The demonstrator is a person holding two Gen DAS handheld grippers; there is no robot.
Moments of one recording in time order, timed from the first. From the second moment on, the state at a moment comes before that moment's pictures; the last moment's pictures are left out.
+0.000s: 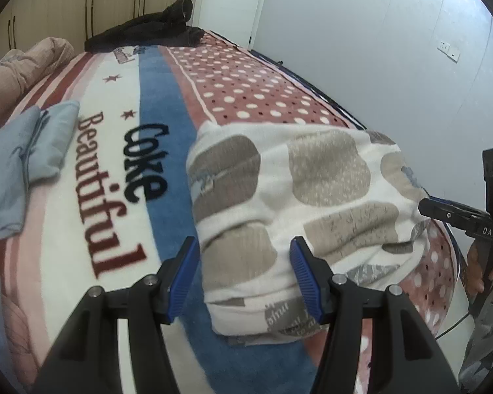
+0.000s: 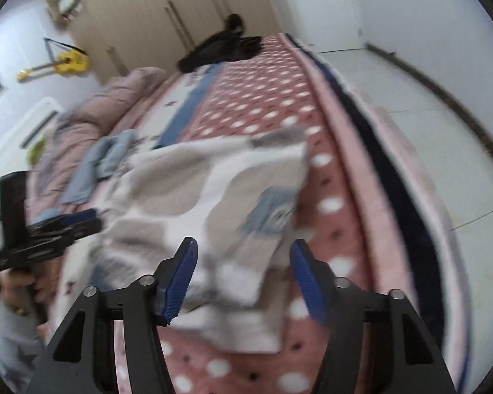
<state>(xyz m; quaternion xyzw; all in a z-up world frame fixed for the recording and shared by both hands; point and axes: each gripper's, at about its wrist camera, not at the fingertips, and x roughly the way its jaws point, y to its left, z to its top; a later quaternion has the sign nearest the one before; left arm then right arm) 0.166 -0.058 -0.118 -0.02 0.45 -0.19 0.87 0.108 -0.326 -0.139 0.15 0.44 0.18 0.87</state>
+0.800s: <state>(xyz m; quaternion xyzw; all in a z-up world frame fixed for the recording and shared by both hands) 0.198 -0.036 -0.116 -0.11 0.47 -0.18 0.85 0.115 -0.357 -0.127 0.19 0.43 0.15 0.87</state>
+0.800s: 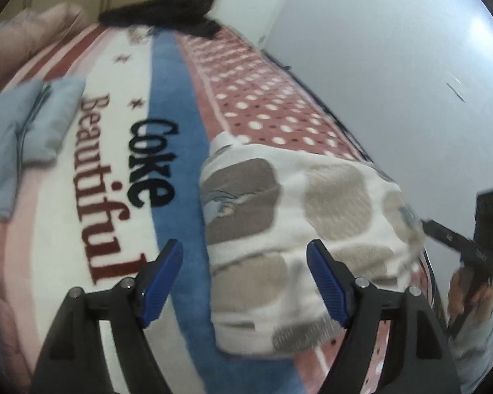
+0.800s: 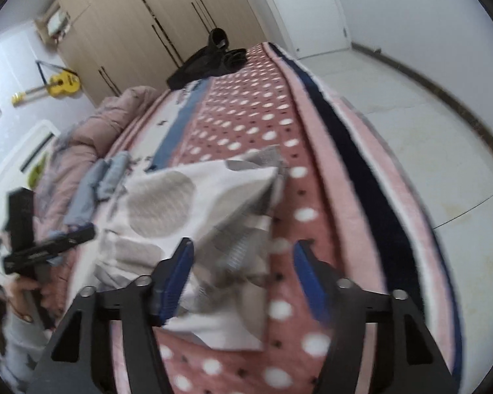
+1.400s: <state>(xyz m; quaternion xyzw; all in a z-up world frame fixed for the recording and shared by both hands) 0.212 -0.063 -0.158 -0.15 0.52 -0.22 0.81 0.146 -0.330 -0.191 0.29 0.47 0.24 0.80</state>
